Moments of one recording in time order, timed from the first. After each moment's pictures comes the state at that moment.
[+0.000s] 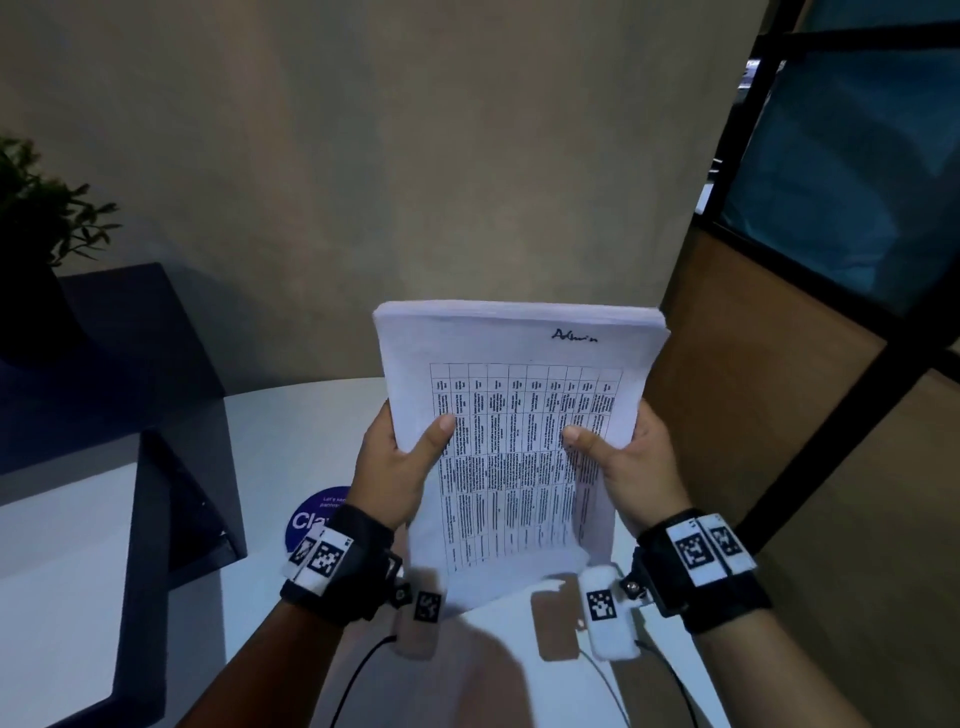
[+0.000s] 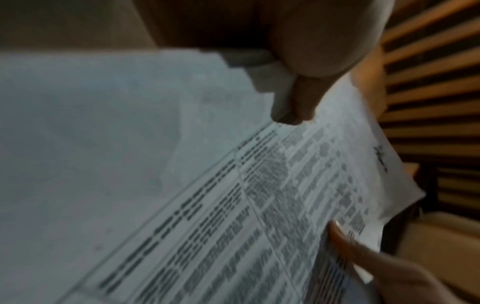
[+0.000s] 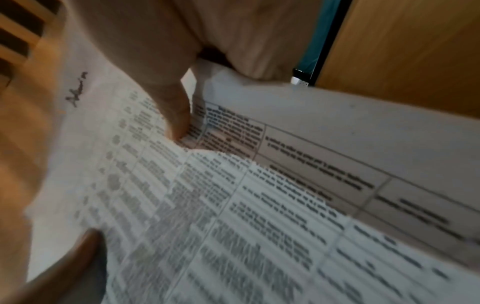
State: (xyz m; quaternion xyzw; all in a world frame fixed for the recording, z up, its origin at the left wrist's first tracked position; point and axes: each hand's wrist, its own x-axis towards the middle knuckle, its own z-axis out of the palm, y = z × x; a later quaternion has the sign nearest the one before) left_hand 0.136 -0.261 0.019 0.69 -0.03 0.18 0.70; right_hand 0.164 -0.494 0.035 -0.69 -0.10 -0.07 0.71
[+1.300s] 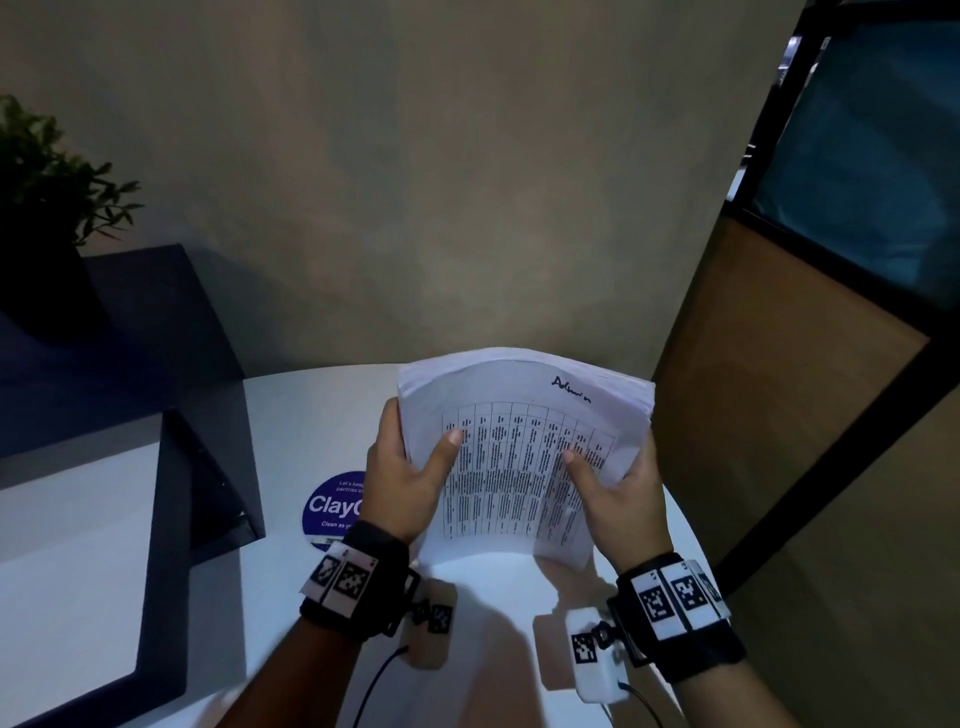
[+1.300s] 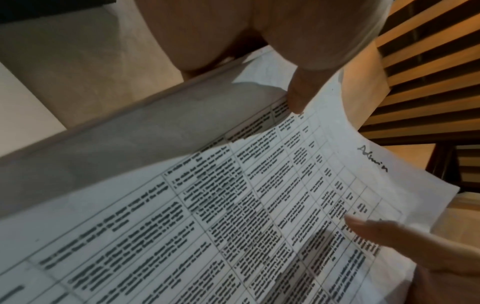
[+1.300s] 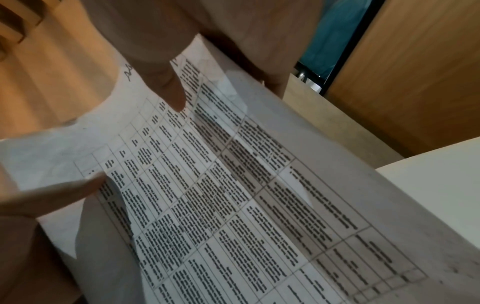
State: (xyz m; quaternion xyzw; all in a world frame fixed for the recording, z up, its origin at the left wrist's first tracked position) left_hand 0.118 -0.260 0.007 0.73 0.01 0.24 0.64; right_hand 0.136 -0.468 0.002 -0.76 -0.05 -0.12 0.64
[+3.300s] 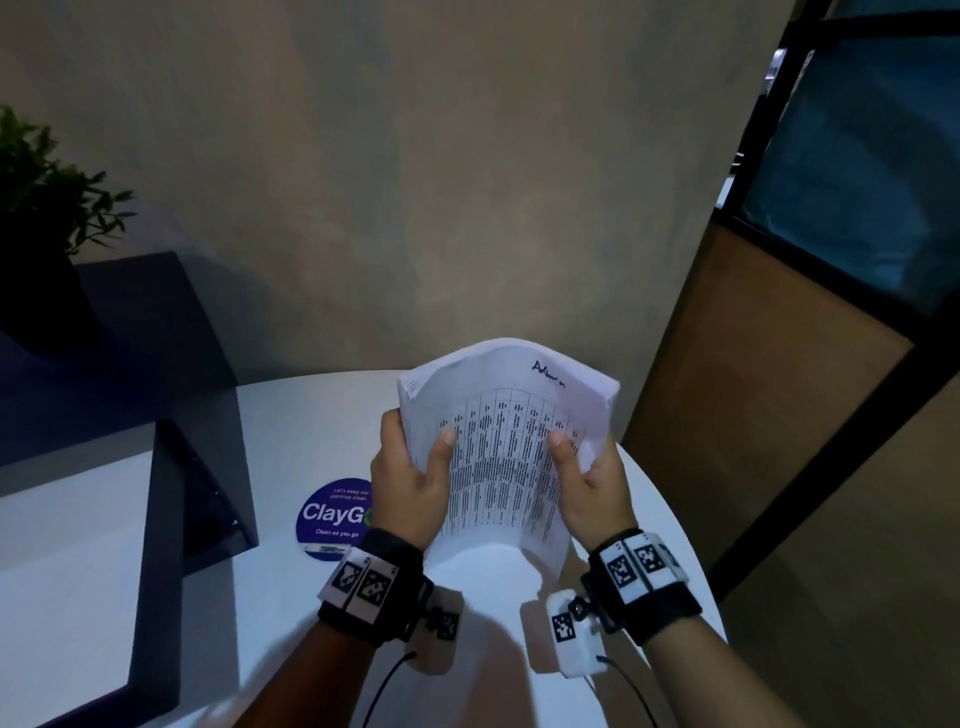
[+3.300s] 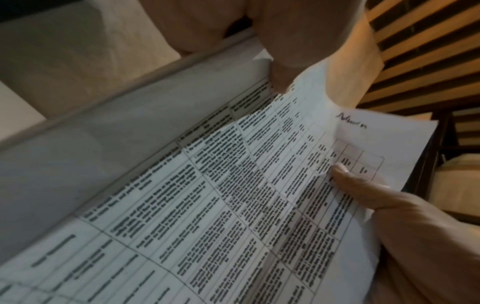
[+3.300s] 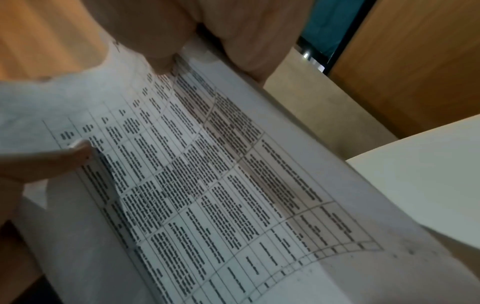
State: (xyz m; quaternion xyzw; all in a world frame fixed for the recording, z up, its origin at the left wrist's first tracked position) left_hand 0.127 -0.268 -0.008 0.77 0.05 0.28 0.57; right_hand 0.165 -0.455 -0.012 -0.76 -0.08 -0.11 0.64
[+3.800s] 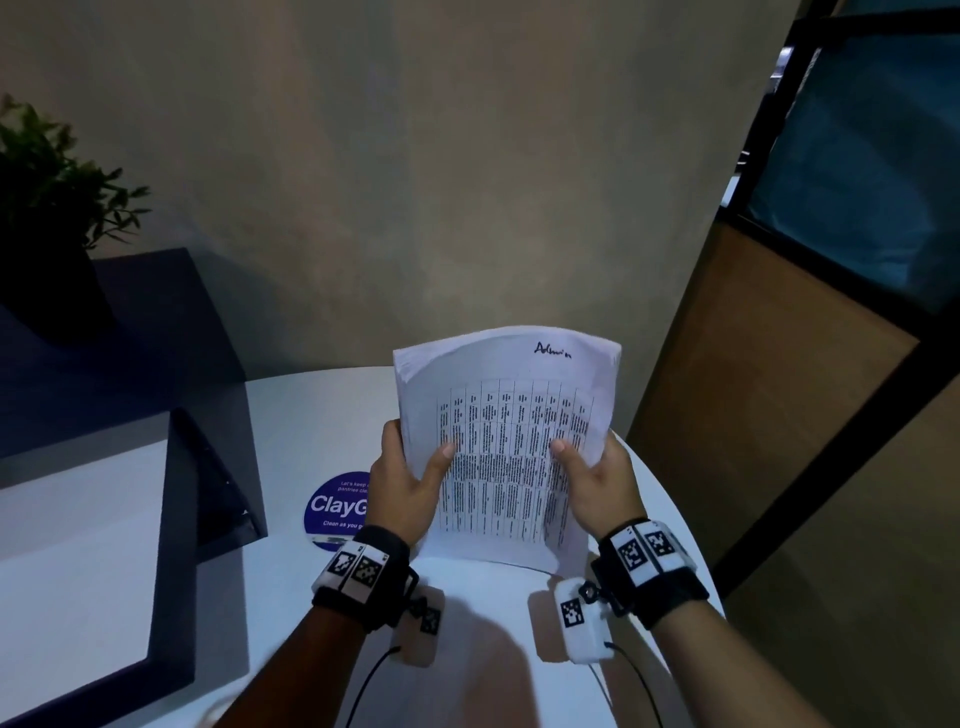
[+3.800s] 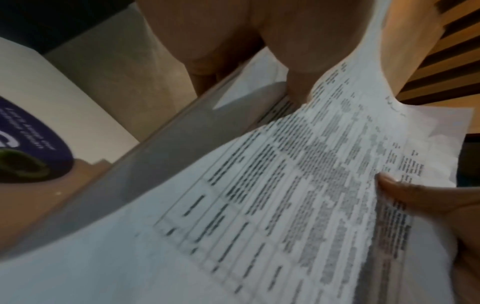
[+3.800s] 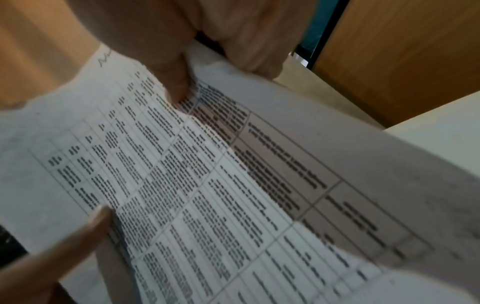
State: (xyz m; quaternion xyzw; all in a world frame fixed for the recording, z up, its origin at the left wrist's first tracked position) left_hand 0.130 -0.252 -0.037 0.77 0.09 0.19 0.60; right_hand 0.164 -0.461 -0.016 -0.77 -0.07 -0.06 0.63
